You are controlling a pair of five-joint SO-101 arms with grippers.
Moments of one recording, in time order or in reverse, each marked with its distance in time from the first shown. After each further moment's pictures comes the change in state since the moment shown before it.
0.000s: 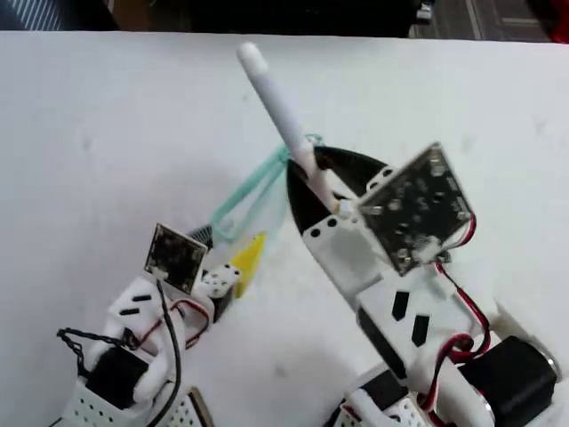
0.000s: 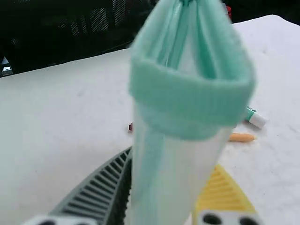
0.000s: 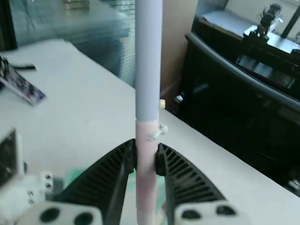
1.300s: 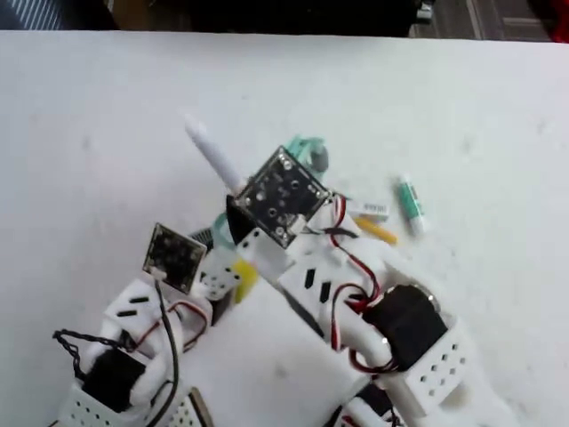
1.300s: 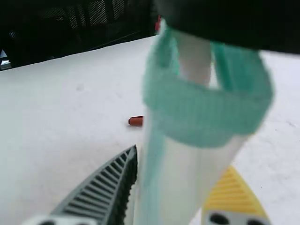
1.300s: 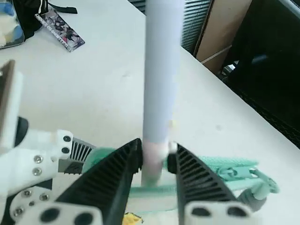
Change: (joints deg) left arm -0.1 0.2 -1.8 3.2 0.2; right arm -8.4 -1.1 28.1 -10.5 6.4
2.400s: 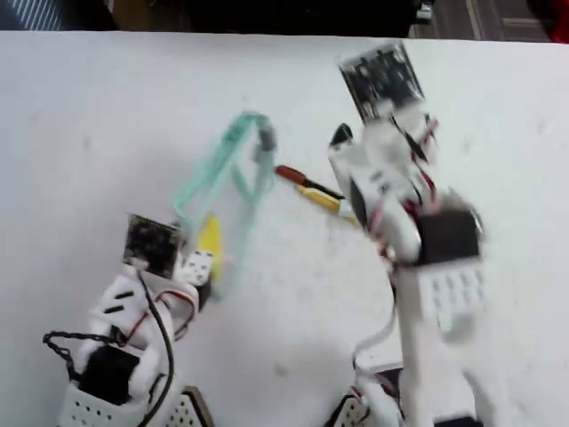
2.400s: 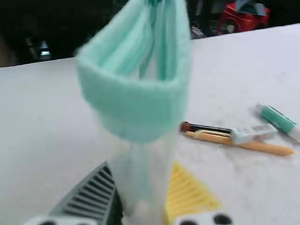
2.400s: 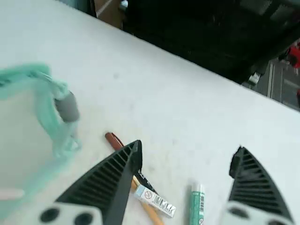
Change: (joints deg) left arm -8.5 0.9 0.0 -1.4 0.4; right arm 29.5 18.9 -14.2 2.7 0.4
